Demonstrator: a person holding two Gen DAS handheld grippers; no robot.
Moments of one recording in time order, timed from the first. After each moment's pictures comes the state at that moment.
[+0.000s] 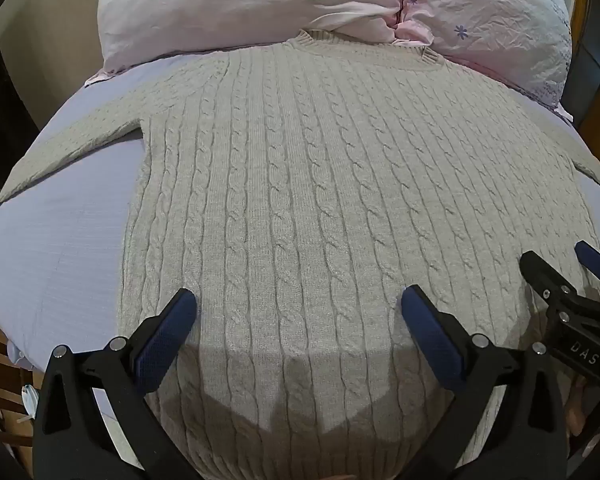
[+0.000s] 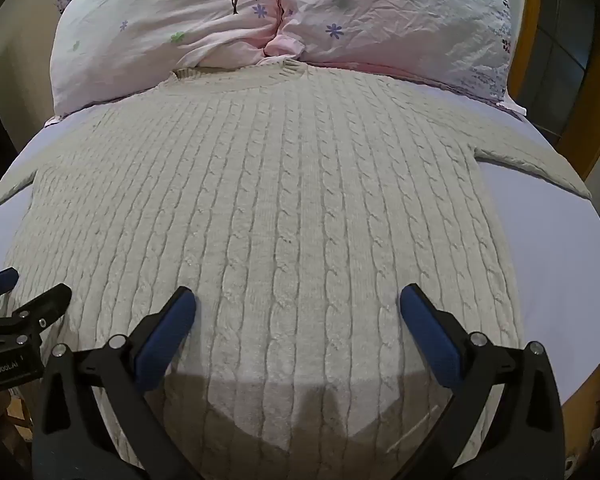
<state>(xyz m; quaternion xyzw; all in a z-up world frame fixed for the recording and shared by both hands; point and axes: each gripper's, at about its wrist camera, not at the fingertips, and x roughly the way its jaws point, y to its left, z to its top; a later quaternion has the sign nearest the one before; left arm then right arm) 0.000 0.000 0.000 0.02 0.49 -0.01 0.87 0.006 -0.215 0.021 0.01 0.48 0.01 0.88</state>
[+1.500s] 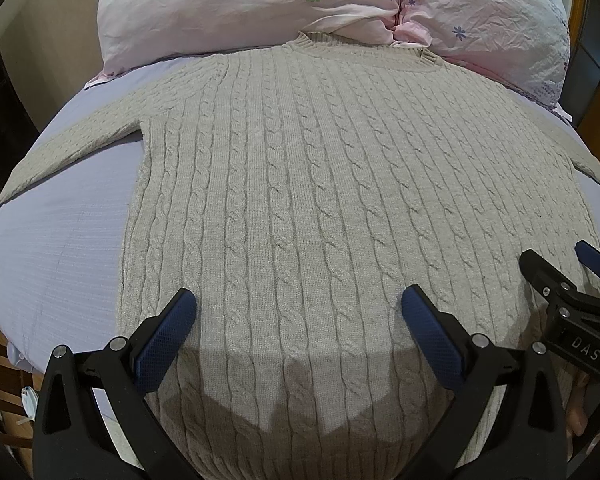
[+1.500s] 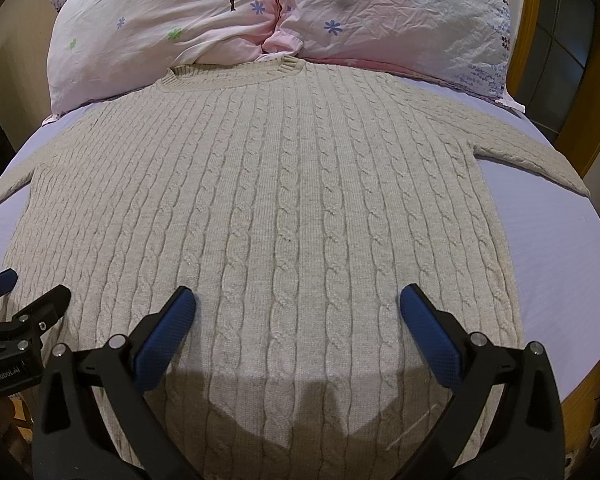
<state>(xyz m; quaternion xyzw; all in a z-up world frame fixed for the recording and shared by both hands) 0.002 -0.003 0.002 0.02 0.48 -0.01 0.87 0.005 -0.216 0.021 0.01 0.49 0.01 0.87</state>
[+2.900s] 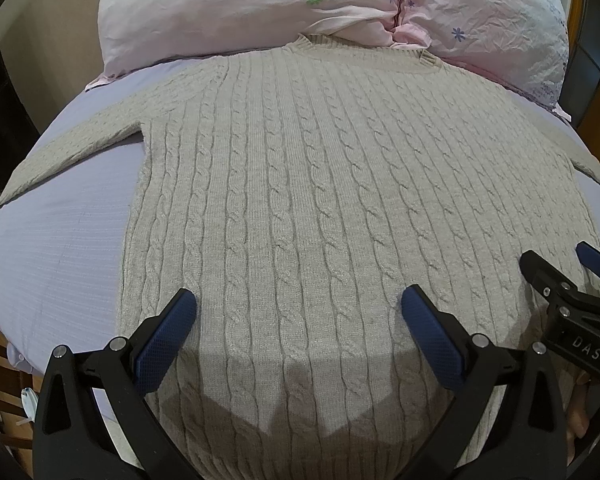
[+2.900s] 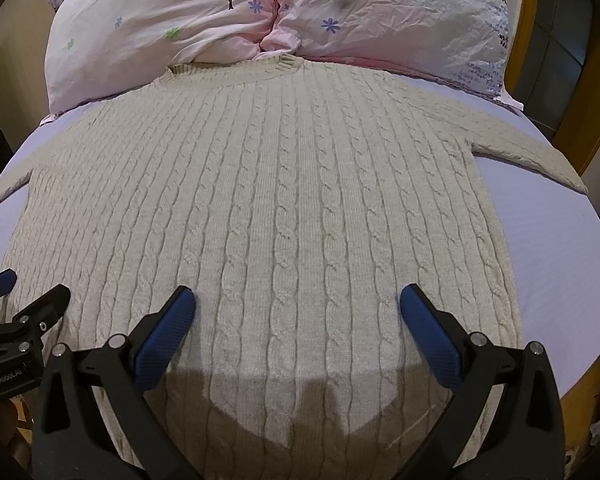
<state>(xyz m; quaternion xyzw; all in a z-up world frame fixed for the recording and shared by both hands) -0.002 0.002 0.002 0.02 0.48 -0.01 0.88 0.003 -0.219 0.021 0.01 0.49 0.01 0.87</state>
